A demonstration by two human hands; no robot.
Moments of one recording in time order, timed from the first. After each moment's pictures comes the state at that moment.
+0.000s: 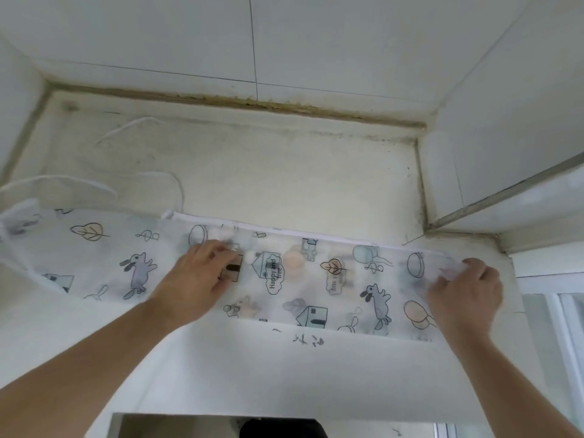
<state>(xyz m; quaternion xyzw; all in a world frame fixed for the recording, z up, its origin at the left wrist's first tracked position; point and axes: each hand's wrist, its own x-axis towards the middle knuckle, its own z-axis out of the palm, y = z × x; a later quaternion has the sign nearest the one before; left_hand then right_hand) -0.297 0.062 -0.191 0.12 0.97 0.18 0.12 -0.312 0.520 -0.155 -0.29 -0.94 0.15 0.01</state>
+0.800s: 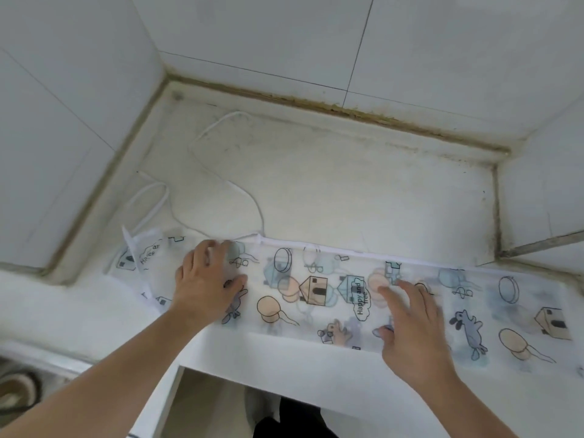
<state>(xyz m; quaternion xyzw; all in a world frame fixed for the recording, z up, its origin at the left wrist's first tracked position) -0.225 0.006 -0.185 -0.21 0.96 0.16 0.12 -0.252 0.391 -0.178 0.10 -0.98 0.07 -0.16</state>
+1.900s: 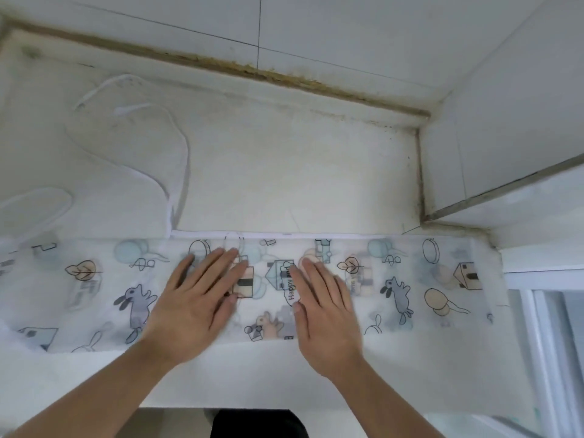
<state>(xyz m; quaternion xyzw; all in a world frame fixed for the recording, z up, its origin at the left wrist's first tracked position) -0.229 0.093 -0.218 0.16 0.97 0.14 0.08 -0.237 0.367 -0.203 0.15 -0.97 0.12 -0.12</state>
